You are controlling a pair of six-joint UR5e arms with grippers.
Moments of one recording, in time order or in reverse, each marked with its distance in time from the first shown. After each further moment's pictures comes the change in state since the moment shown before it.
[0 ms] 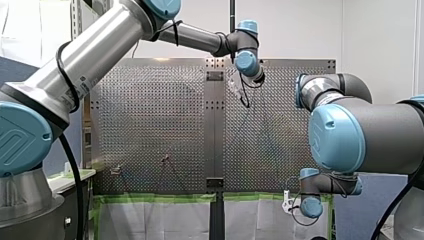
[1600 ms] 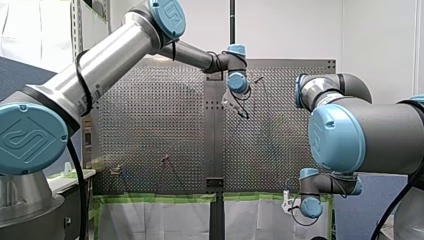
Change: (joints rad) left arm 0.130 -0.081 0.000 0.150 -0.003 -0.323; right arm 0.001 0.000 0.000 0.007 -0.006 0.000
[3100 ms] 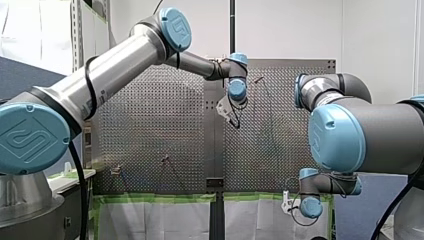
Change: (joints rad) left arm 0.014 -0.091 0.085 -0.140 -0.058 0.154; right arm 0.002 -0.001 0.001 0.007 0.000 -0.001
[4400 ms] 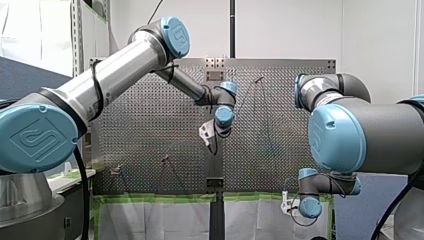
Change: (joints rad) left arm 0.074 -0.024 -0.268 0.096 -0.027 0.162; right arm 0.006 0.000 0.000 0.005 -0.003 -0.008
